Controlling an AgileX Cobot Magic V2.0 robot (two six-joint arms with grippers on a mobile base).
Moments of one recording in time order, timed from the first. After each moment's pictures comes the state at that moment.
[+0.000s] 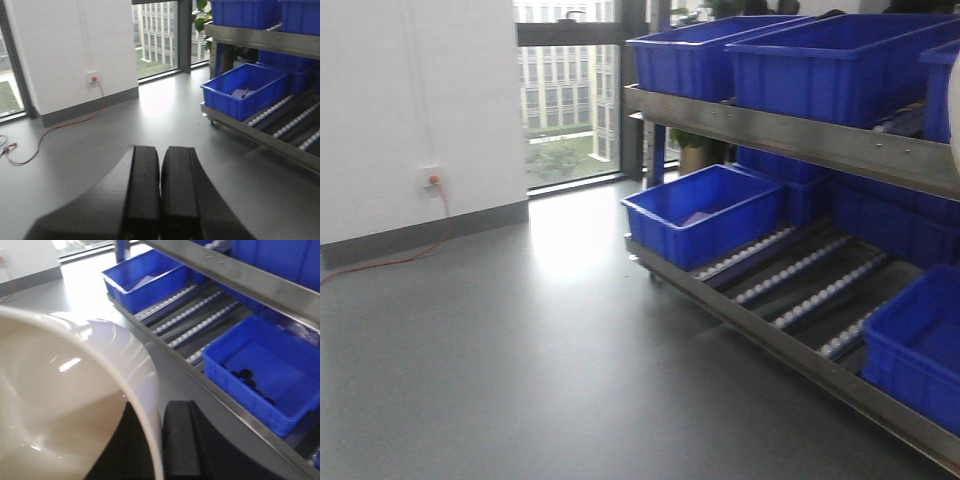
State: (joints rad) left arm -0.05 -0.01 0.01 0.00 0.16 0.04; right arm -0.05 0.44 -0.42 0.02 0.38 0.05
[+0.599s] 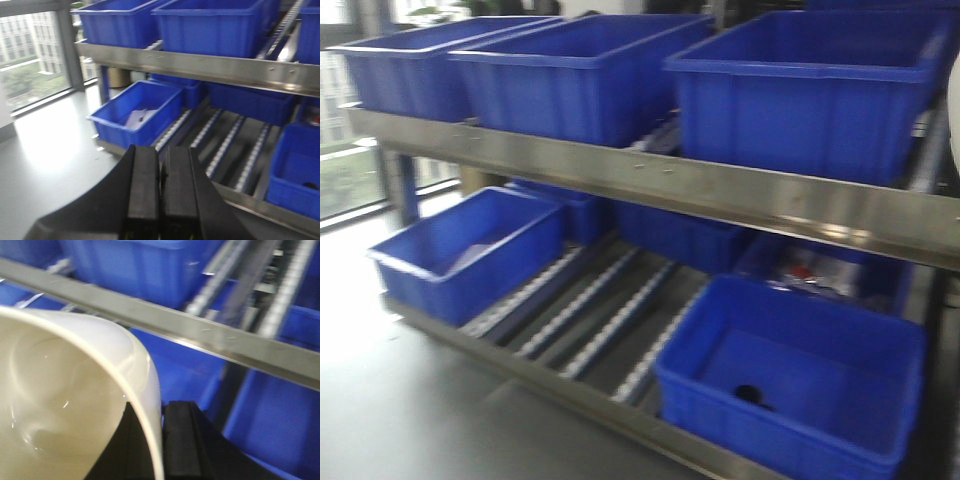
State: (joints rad) left arm -0.05 -0.01 0.01 0.00 0.16 0.04; right arm -0.05 0.44 -0.42 0.02 0.38 0.05
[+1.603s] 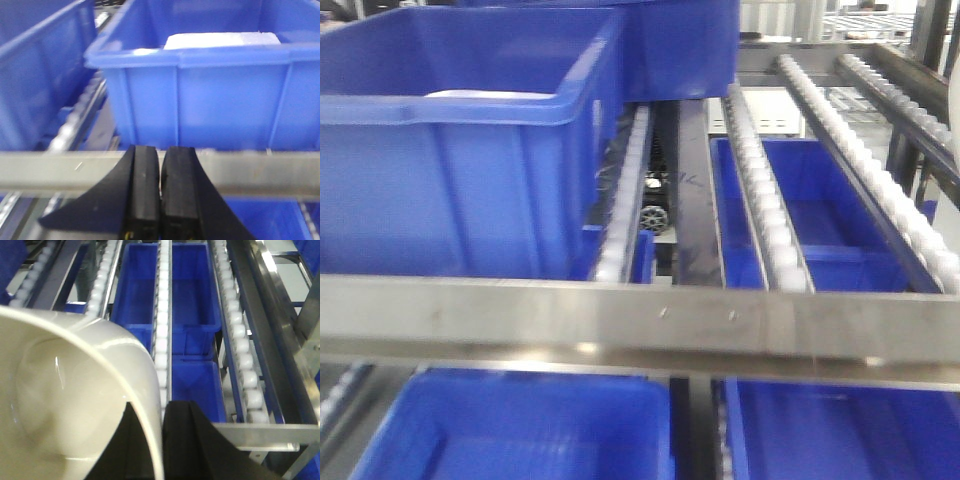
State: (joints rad) left arm -0.05 -0.01 0.01 0.00 0.16 0.04; right arm -0.05 0.44 -0.42 0.02 0.38 0.05
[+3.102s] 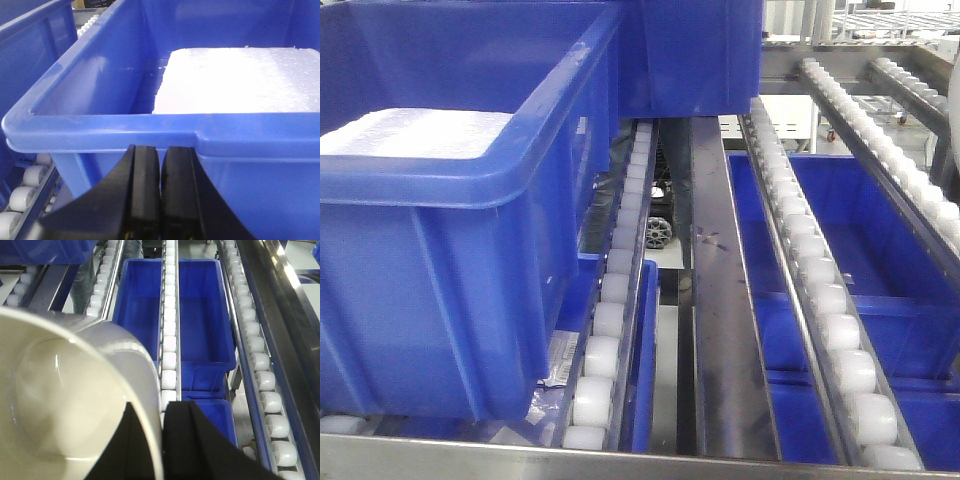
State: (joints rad) left arm -0.05 -0.01 0.01 0.00 0.16 0.04; right arm -0.05 0.44 -0.42 0.02 0.38 0.05
